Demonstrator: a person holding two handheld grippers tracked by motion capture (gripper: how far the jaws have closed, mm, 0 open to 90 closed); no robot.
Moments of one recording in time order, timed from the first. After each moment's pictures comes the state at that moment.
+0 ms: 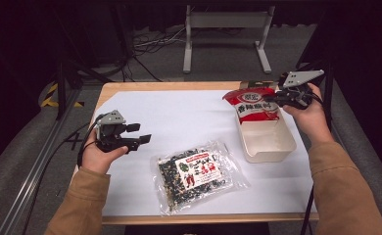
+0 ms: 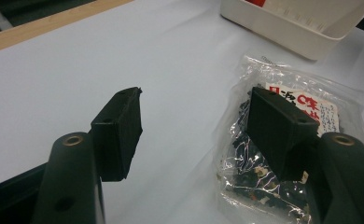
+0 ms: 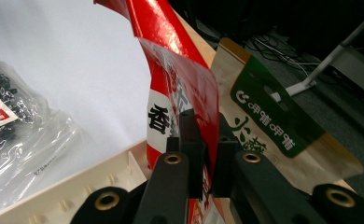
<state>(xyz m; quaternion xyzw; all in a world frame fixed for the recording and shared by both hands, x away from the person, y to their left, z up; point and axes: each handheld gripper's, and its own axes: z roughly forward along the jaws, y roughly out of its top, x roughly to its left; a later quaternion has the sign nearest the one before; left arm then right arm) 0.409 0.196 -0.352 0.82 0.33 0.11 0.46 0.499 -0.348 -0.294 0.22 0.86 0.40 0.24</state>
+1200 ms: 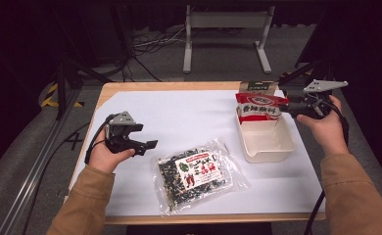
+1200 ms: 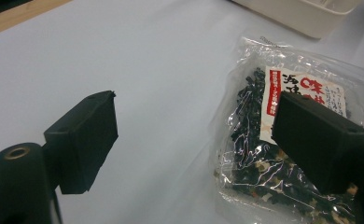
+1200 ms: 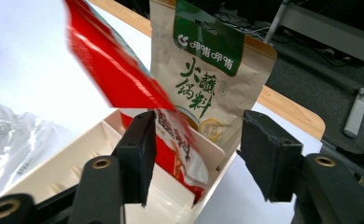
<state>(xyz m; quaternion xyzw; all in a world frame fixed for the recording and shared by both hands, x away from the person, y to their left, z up) 0.416 0.177 -0.359 0.84 0.31 0.10 0.43 0.466 -0.388 -0.304 0.35 0.81 0.39 0.26</state>
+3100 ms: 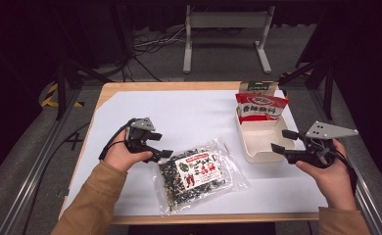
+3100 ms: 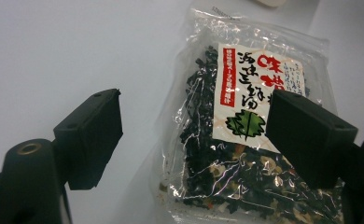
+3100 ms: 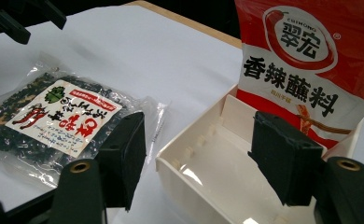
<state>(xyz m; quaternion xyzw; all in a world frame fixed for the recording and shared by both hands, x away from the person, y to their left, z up) 0.420 0.134 -0.376 0.88 0.26 0.02 0.40 0.341 -0.347 -0.323 0.33 0.80 0.45 0.23</state>
